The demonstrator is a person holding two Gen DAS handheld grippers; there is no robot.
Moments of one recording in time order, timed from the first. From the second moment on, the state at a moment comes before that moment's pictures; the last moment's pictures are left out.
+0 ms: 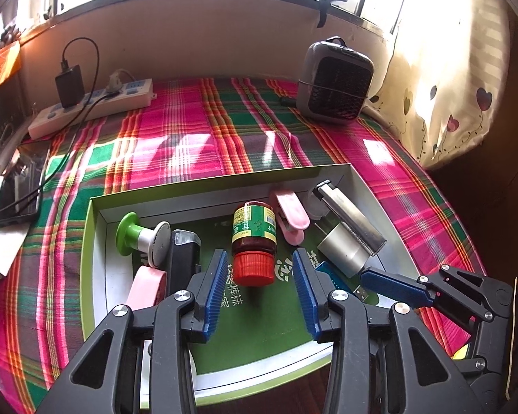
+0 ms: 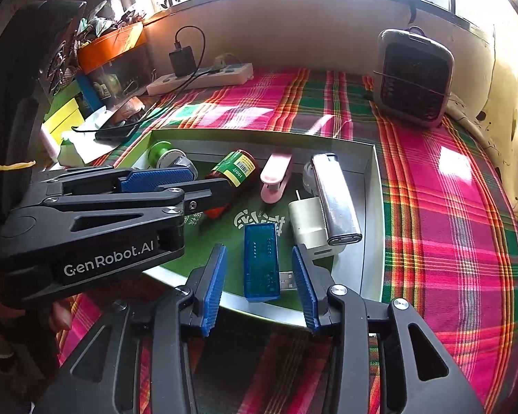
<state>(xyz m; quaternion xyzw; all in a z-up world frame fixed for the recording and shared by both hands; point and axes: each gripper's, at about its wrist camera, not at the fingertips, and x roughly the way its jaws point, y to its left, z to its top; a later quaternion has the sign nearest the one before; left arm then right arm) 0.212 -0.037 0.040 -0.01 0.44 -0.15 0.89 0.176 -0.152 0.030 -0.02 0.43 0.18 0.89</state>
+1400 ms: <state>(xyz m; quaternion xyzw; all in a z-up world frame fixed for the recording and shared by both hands) 0.088 -0.022 0.009 0.00 0.45 -0.05 0.89 0.099 -0.176 0.019 -0.01 0.43 0.09 0.90</state>
